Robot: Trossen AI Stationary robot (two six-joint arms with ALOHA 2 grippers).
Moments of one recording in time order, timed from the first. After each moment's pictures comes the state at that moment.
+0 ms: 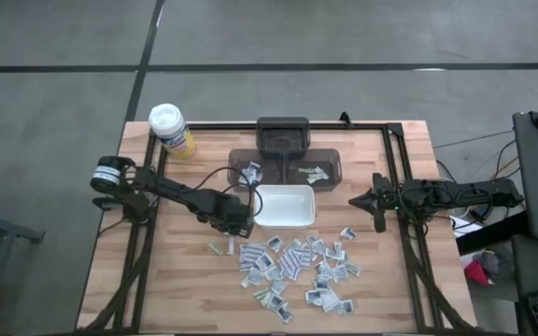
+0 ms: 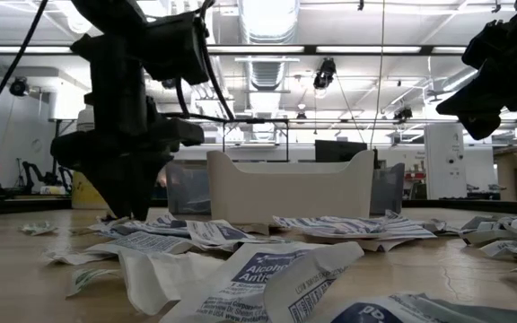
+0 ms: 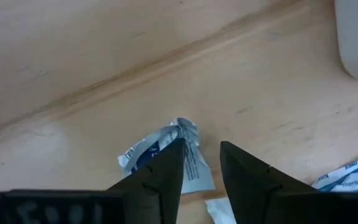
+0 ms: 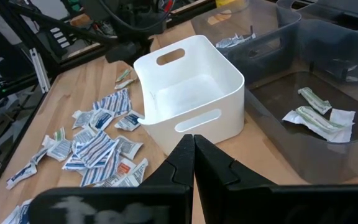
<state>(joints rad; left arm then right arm) -0.13 1.68 0.93 -0.60 -0.01 -1.34 0.13 0.17 0.17 -0.34 0.19 0.45</state>
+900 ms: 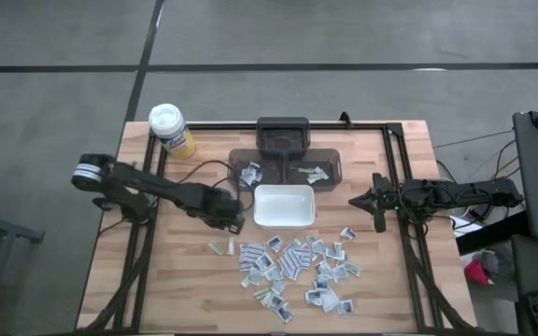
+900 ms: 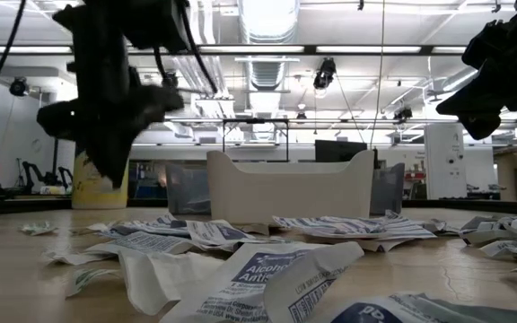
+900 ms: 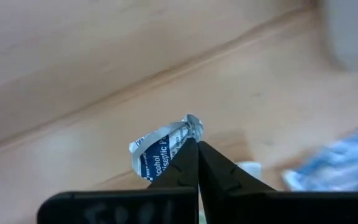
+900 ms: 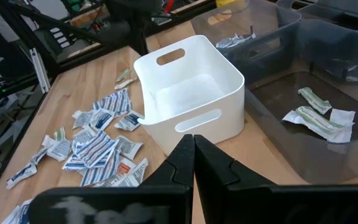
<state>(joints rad) -0.13 1.49 0.93 -0.77 -0.05 -1.31 0.13 0.17 0.17 -0.34 0.19 0.45</state>
